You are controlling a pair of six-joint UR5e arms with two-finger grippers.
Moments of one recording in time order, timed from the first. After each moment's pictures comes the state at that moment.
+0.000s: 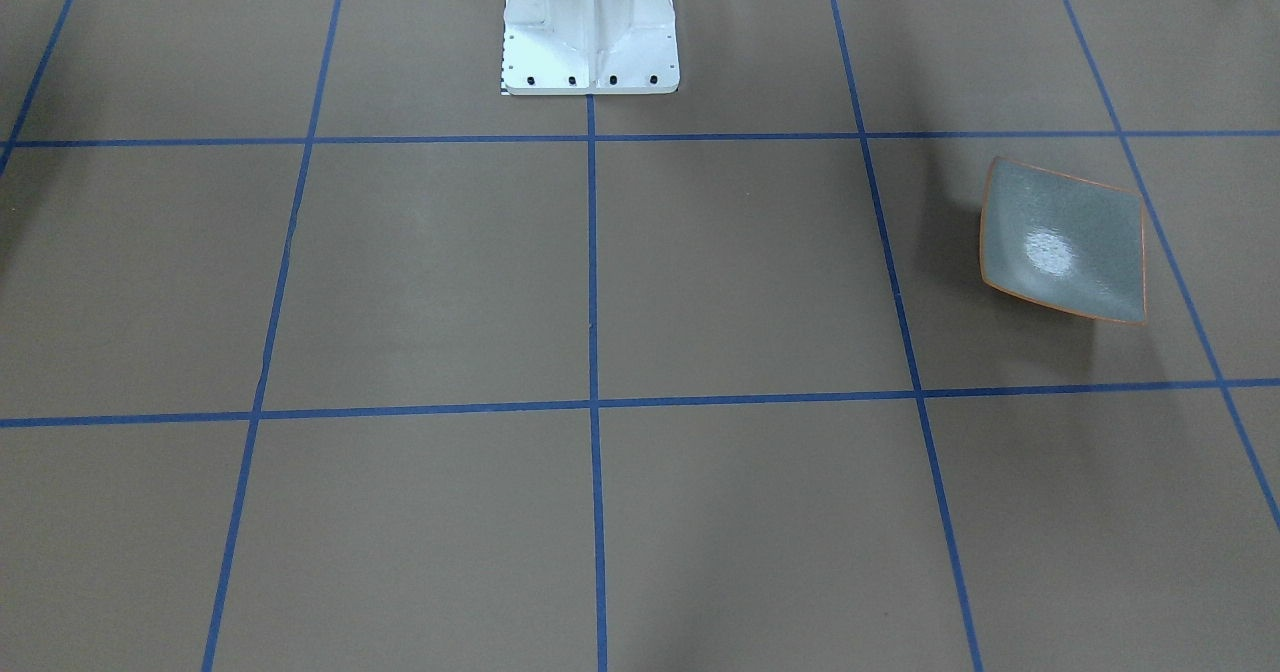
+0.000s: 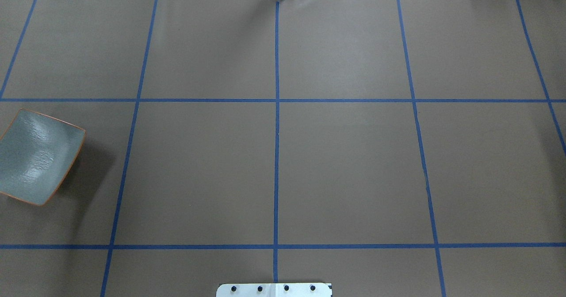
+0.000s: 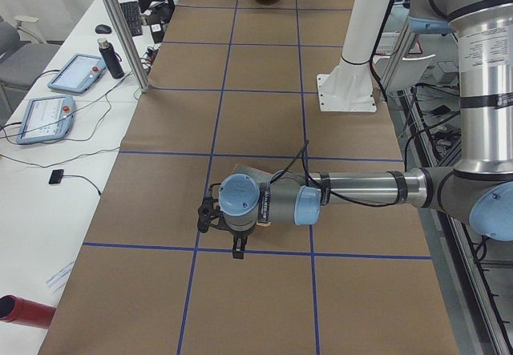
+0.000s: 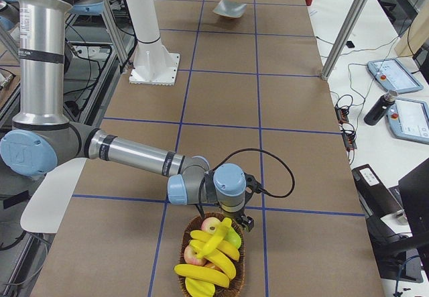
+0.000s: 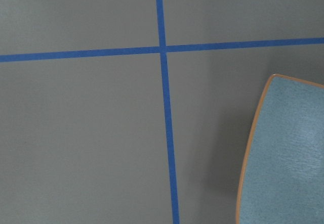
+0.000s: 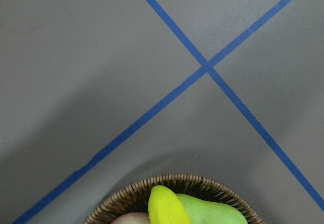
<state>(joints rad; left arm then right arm) -1.59 -1.41 -1.69 -1.65 -2.50 0.06 1.59 -1.65 1.40 -1.21 2.31 -0.85</state>
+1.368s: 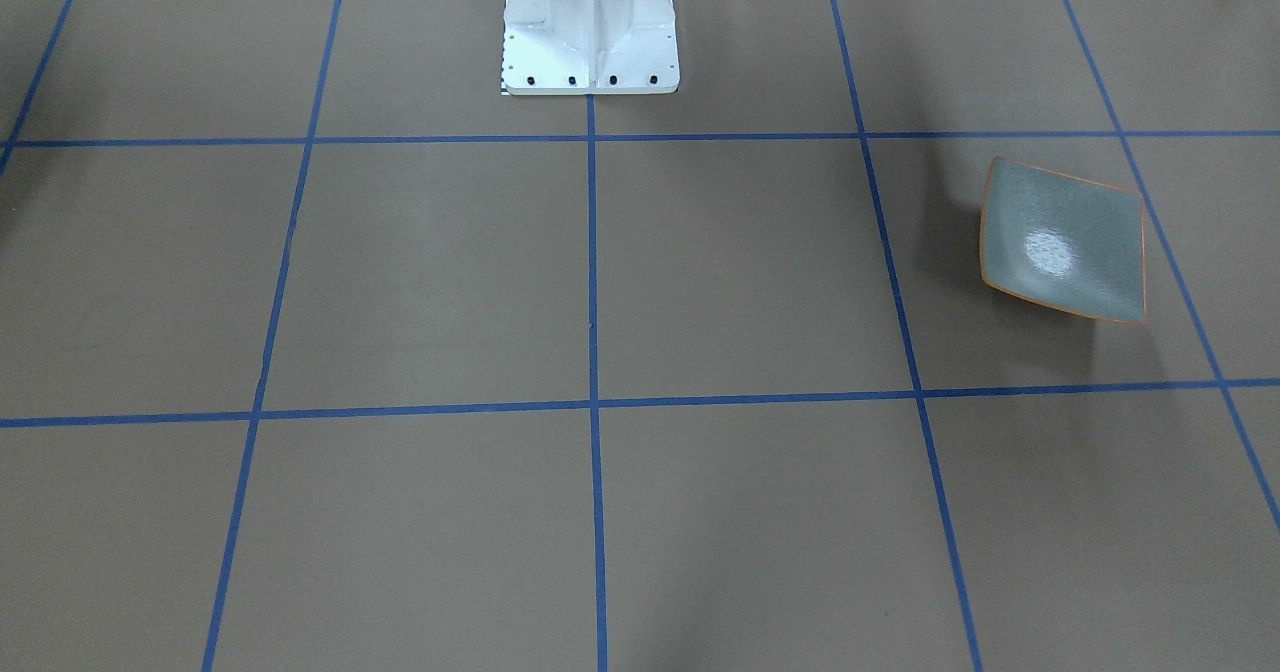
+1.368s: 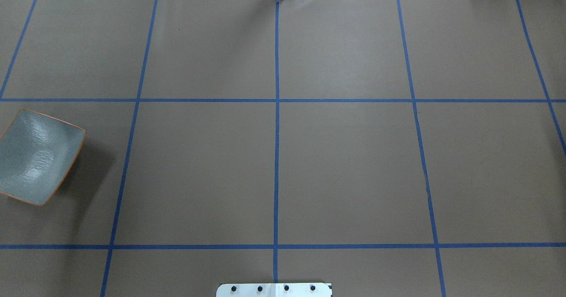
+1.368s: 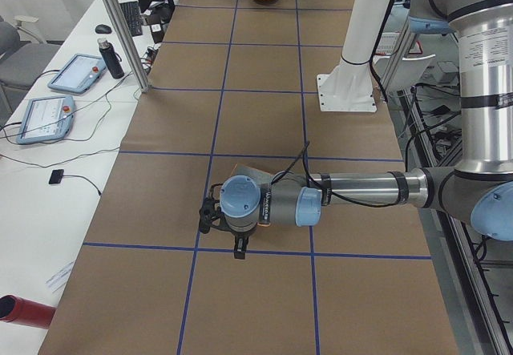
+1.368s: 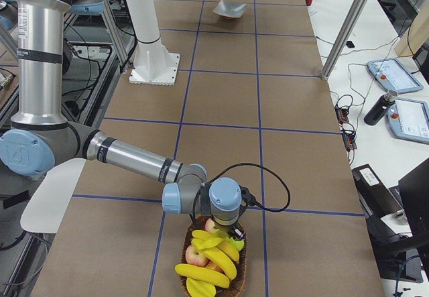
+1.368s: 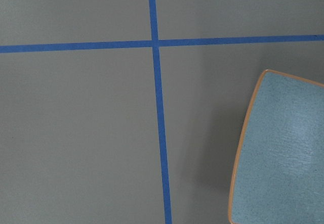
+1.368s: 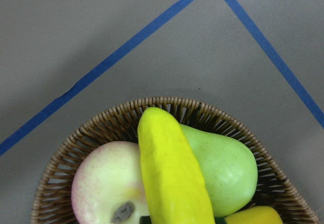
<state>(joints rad) -1.59 -1.41 -1.69 -1.65 -2.50 0.06 1.60 -1.67 1.39 -1.23 2.30 -0.89</state>
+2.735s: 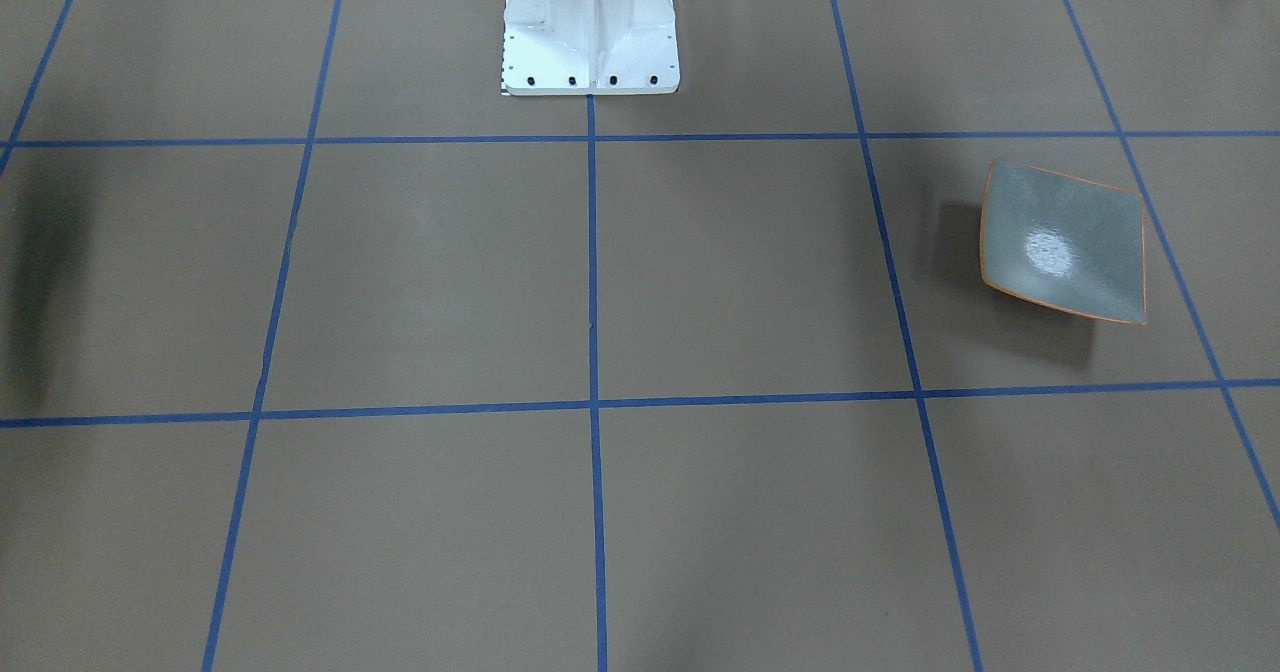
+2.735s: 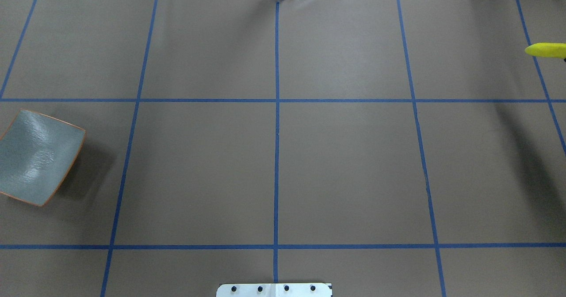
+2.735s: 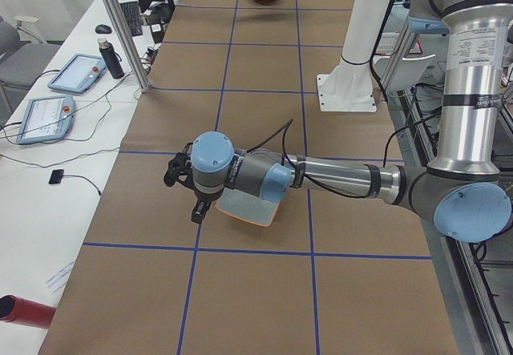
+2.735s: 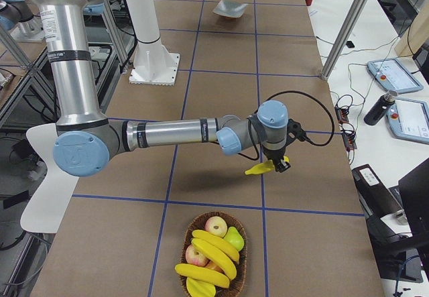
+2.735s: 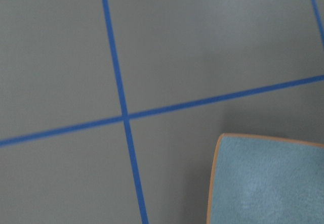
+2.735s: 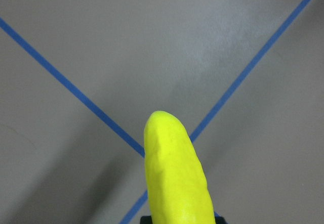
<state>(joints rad) -1.59 -1.57 -1.69 -1.81 -2.49 0.04 1.40 -1.43 1.59 -1.23 2.31 -0.04</state>
